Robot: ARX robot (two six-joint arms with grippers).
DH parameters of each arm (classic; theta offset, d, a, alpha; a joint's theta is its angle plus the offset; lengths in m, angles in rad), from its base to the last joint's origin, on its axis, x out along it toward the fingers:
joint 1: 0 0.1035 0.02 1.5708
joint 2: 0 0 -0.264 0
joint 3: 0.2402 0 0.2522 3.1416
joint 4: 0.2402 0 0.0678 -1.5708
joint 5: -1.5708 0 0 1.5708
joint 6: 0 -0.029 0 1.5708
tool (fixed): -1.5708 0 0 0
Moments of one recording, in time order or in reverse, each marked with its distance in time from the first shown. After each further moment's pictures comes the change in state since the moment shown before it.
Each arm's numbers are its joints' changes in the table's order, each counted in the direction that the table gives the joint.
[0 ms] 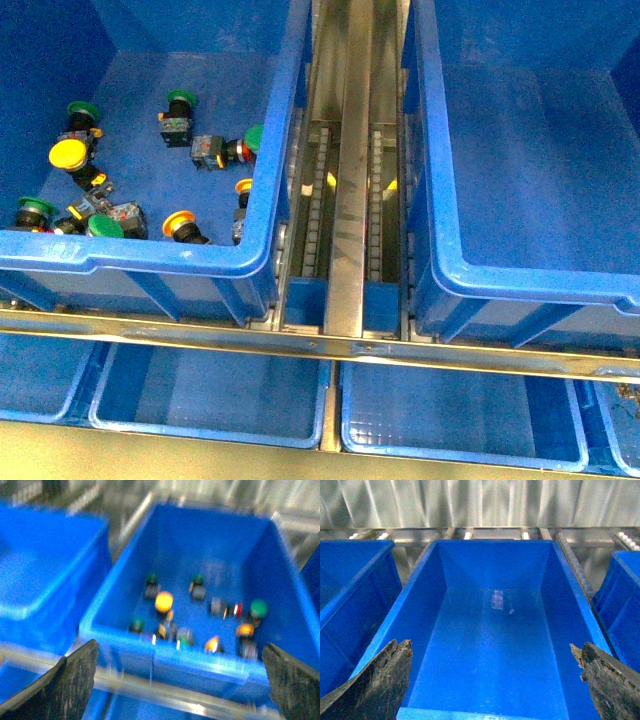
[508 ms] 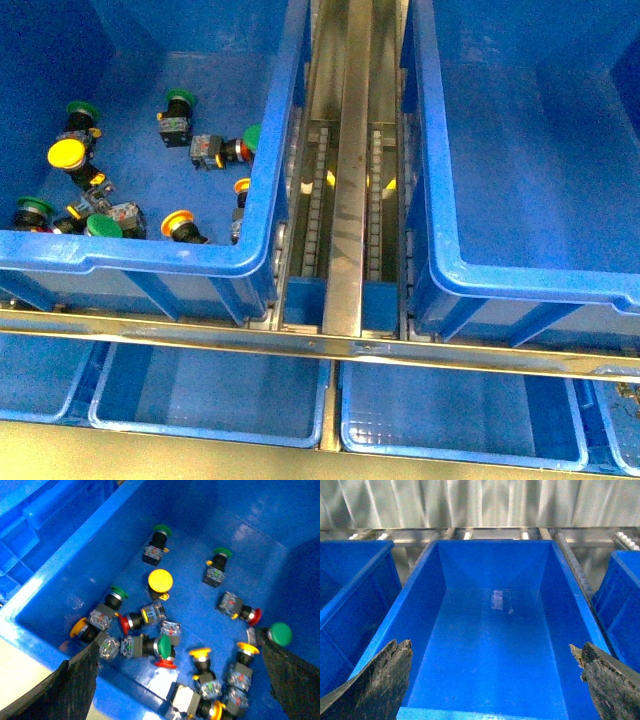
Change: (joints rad) left arm -0.086 -1.199 0.523 -0.397 -0.171 0.404; right arm 0.000 0.001 0.000 0.000 -0.001 0.000
